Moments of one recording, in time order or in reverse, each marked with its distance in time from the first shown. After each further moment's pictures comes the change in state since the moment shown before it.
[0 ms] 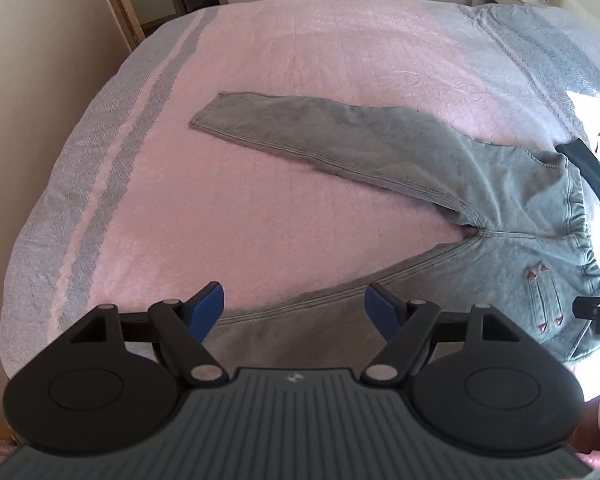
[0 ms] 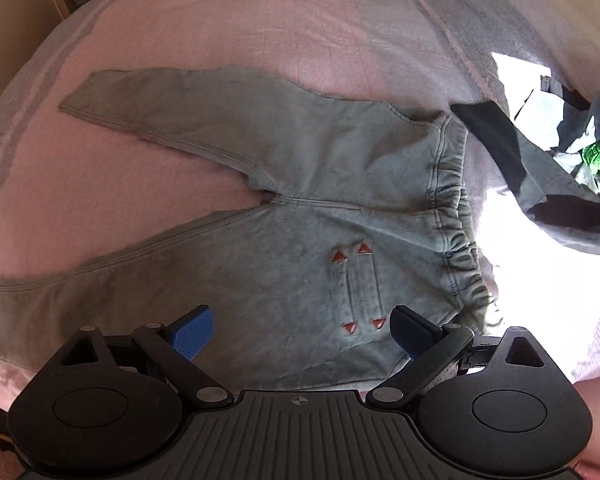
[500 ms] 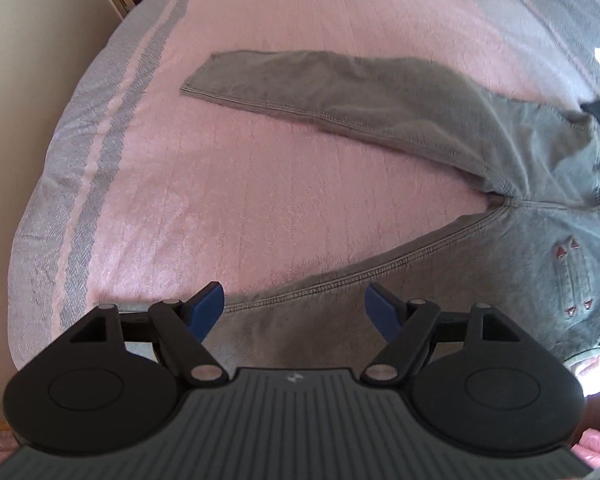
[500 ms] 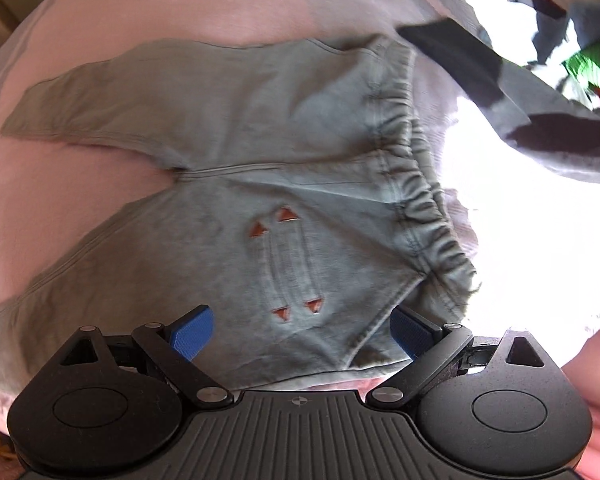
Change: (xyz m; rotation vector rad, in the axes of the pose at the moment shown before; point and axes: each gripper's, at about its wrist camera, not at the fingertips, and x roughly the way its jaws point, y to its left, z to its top) left arm 0.063 -0.020 0.024 0.074 0.147 0.055; right arm 0.057 -0.098 0.001 0.179 0.123 0.011
